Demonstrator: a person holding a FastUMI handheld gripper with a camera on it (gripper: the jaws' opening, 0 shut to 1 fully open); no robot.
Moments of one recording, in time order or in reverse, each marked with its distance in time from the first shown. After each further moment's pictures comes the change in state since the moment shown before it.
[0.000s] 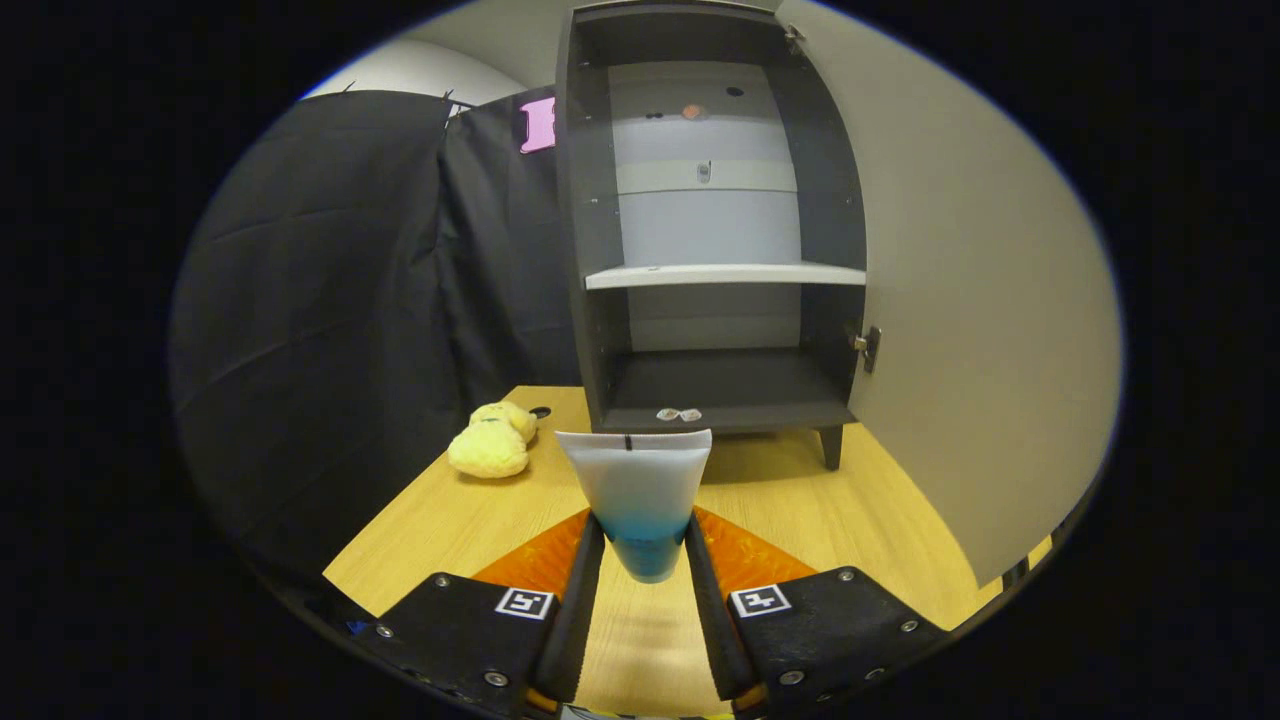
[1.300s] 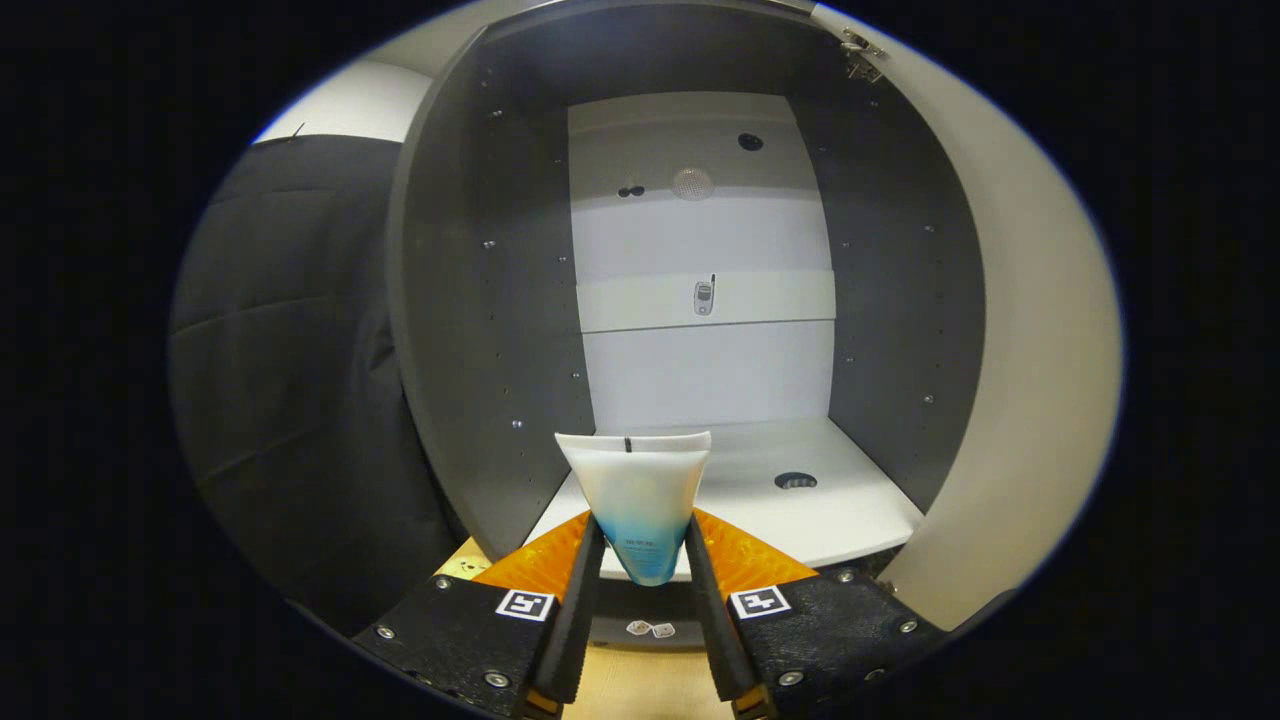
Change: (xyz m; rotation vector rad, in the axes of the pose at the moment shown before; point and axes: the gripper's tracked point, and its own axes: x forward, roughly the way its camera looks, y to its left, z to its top) arm 0.139 -0.035 0.248 0.017 -0.121 0.025
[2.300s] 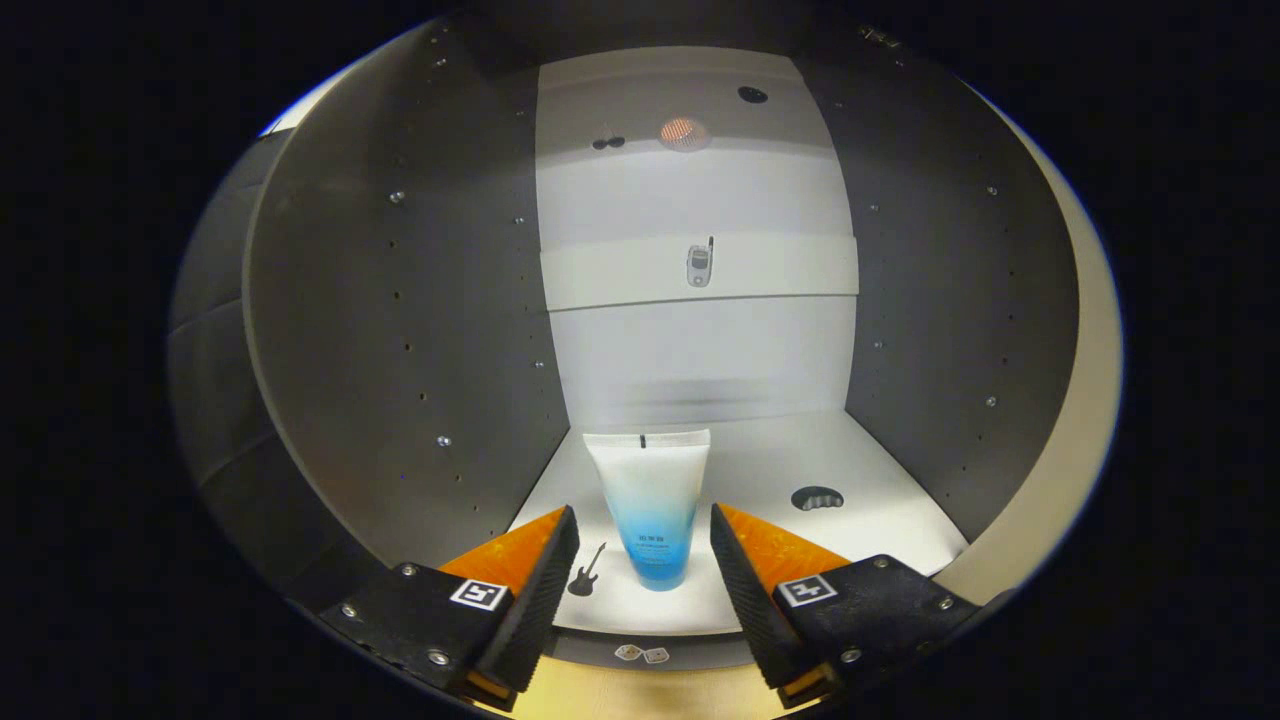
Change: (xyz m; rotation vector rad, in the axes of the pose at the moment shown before) arm 0.055 -0.016 0.001 -0.002 0.043 -0.048
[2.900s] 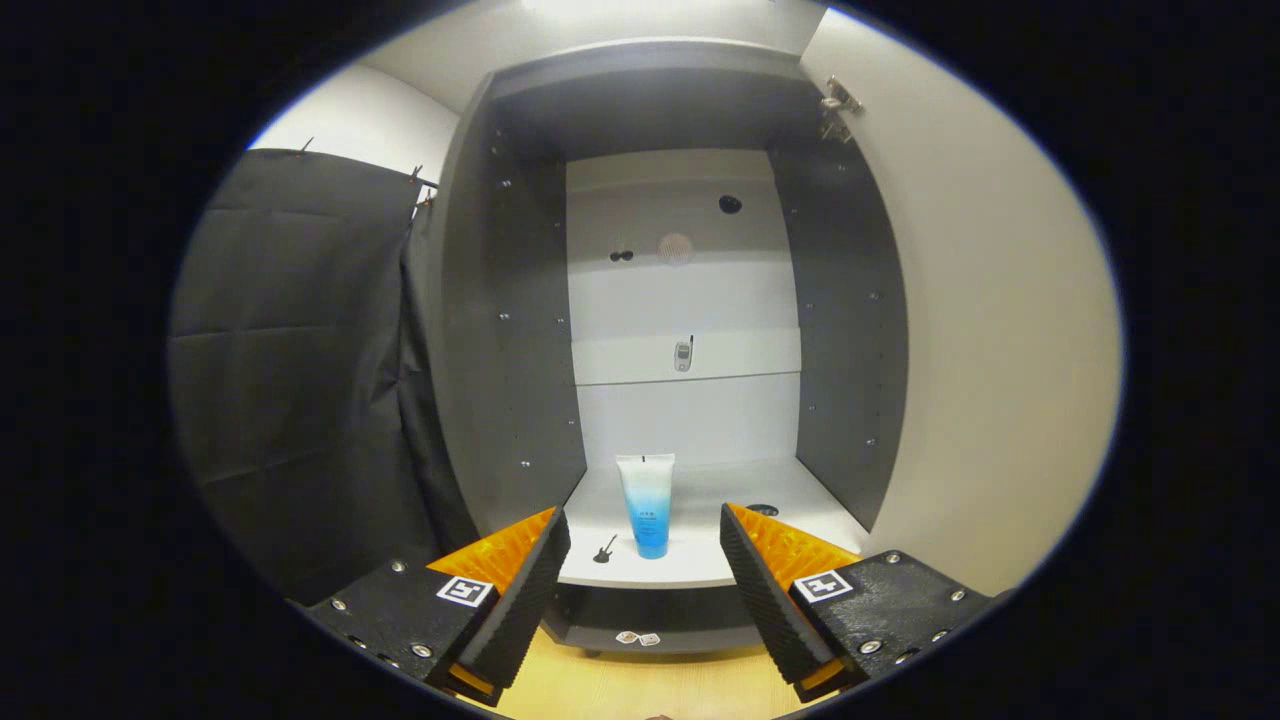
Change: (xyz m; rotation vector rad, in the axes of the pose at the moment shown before) arm -0.151 0.002 0.021 -0.021 -0.207 -0.003
